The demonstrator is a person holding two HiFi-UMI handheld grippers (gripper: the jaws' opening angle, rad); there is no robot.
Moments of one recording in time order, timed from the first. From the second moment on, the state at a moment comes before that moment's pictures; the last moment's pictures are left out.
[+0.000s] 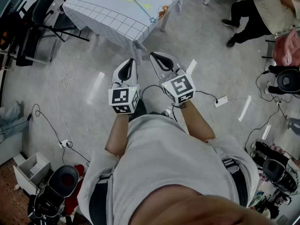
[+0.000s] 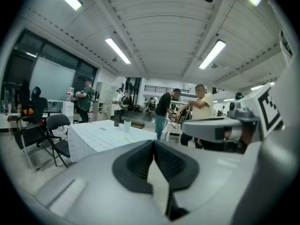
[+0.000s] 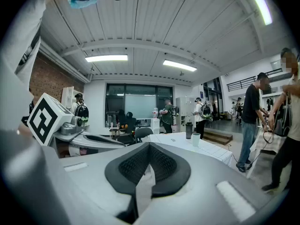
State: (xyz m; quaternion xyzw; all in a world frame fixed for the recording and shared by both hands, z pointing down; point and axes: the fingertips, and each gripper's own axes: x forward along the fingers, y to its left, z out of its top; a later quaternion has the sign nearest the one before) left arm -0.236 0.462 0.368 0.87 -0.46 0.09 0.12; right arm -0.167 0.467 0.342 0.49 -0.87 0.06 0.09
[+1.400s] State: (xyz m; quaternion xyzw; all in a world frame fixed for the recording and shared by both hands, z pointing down) left arm -0.081 0.184 0.445 0.88 -0.39 0.23 0.15; right arm 0.031 0.192 0.396 0.49 -0.85 0.14 0.10
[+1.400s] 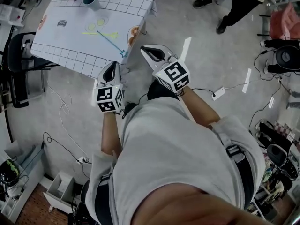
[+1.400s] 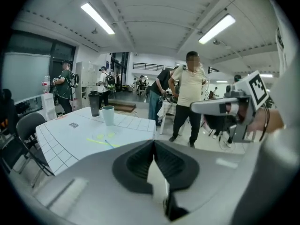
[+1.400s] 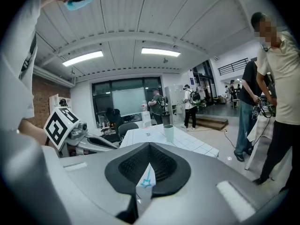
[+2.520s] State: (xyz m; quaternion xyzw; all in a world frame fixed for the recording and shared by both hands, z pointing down) left arm -0.030 0.043 0.507 0.88 -0.24 0.41 0.05; right arm 0.083 0.049 0.459 0.44 -0.85 0.25 0.14
